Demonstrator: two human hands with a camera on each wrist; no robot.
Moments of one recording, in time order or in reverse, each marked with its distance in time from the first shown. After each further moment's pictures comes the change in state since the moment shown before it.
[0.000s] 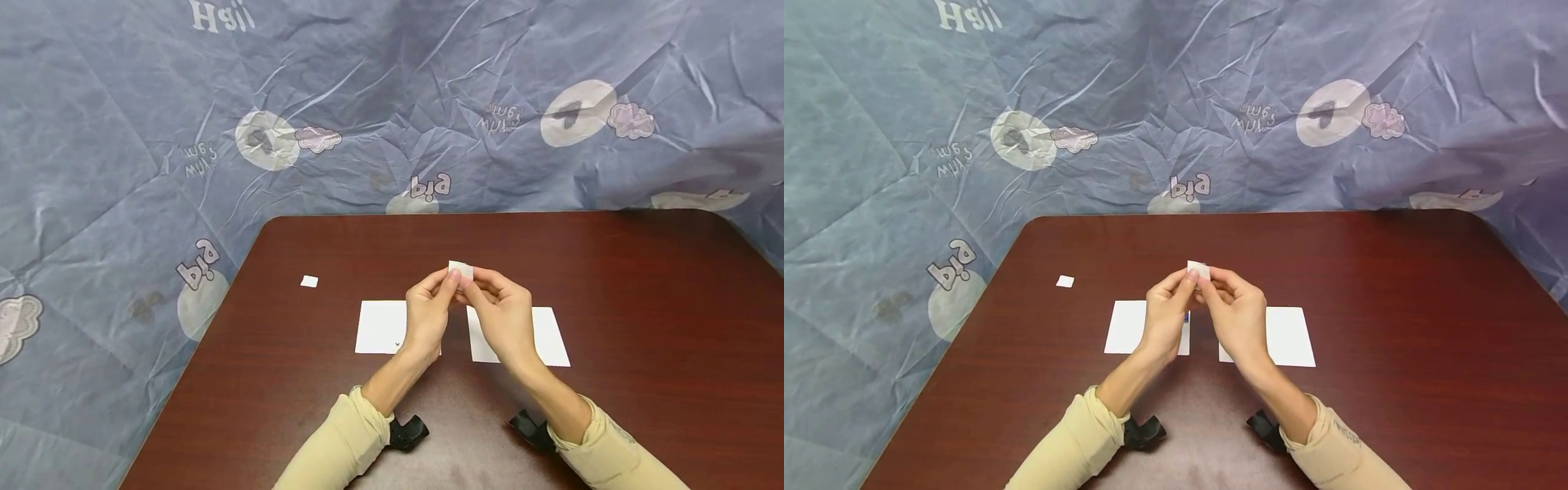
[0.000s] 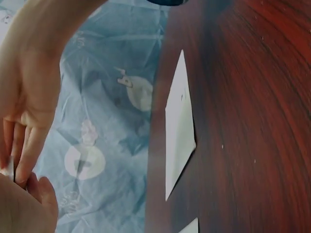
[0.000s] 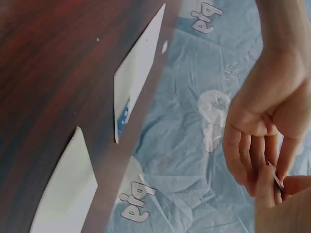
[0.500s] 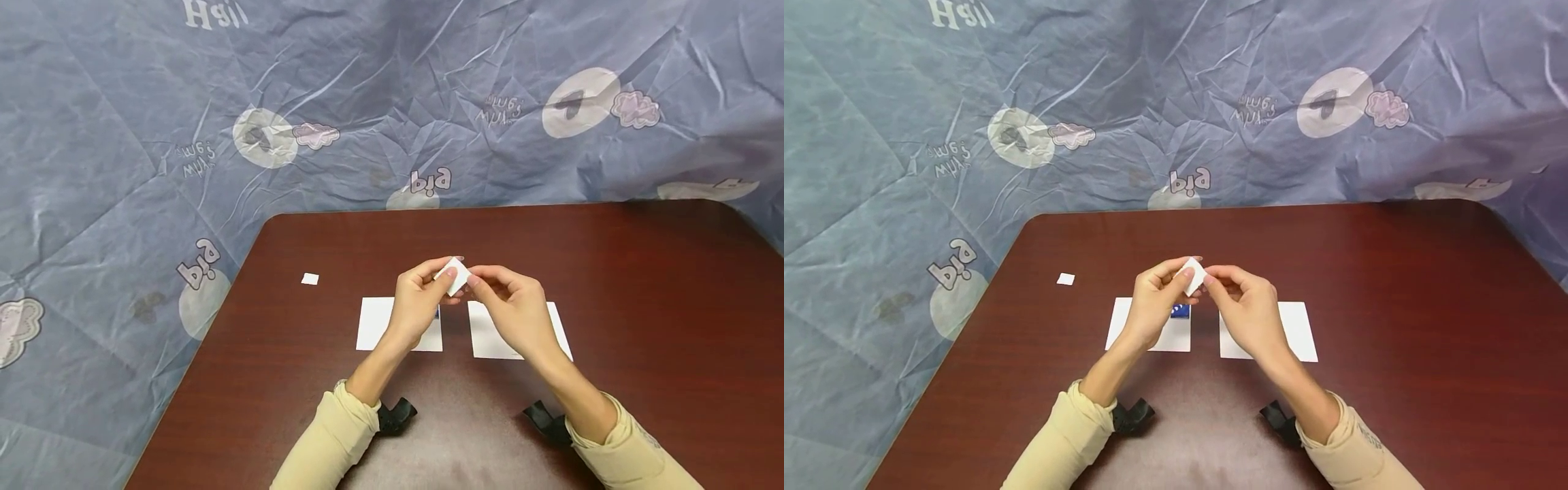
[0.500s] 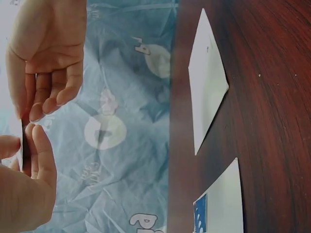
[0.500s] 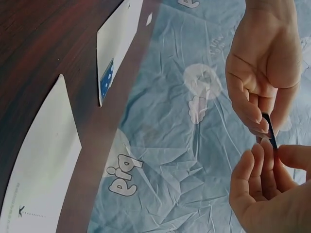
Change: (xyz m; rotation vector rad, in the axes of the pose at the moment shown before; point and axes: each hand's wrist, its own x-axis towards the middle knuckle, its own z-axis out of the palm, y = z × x) left_hand 0.012 0.020 -0.015 0.187 -0.177 0.034; right_hand 0.004 -0.008 -0.022 -0.204 -0.125 -0.040
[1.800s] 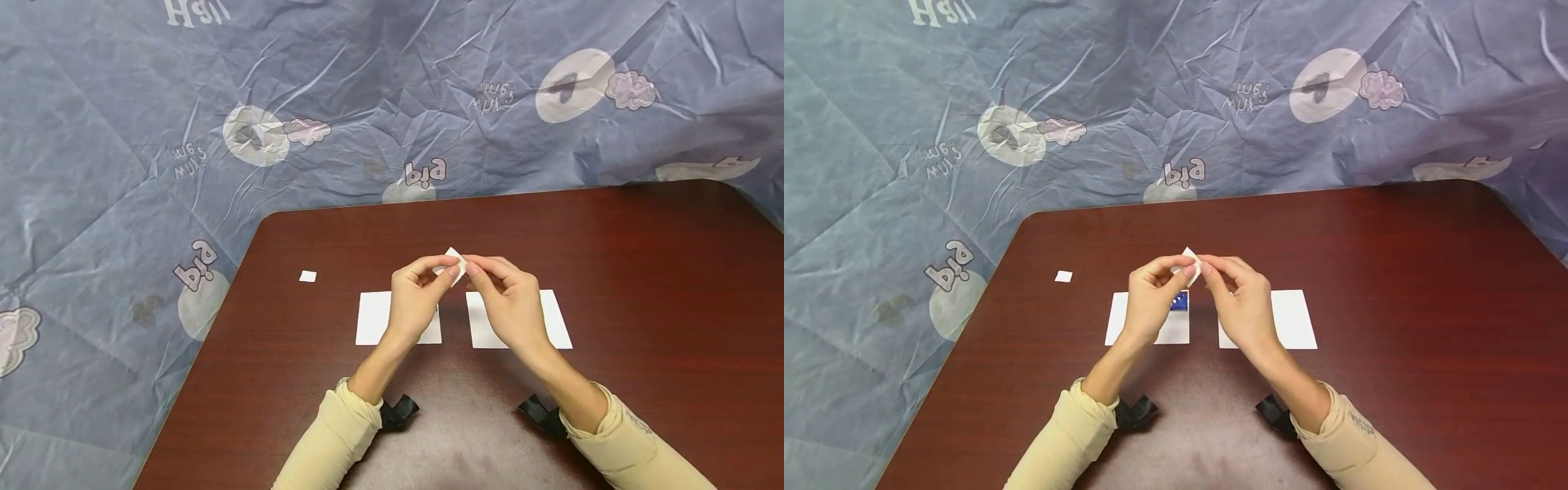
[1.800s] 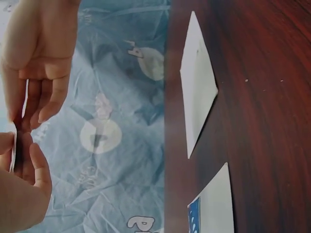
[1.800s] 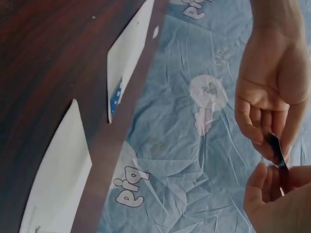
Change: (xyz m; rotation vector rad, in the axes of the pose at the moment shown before) left_hand -0.004 -0.003 0.007 0.139 0.072 0.170; right_hand -0.003 0.002 0.007 0.088 0.140 -0.091
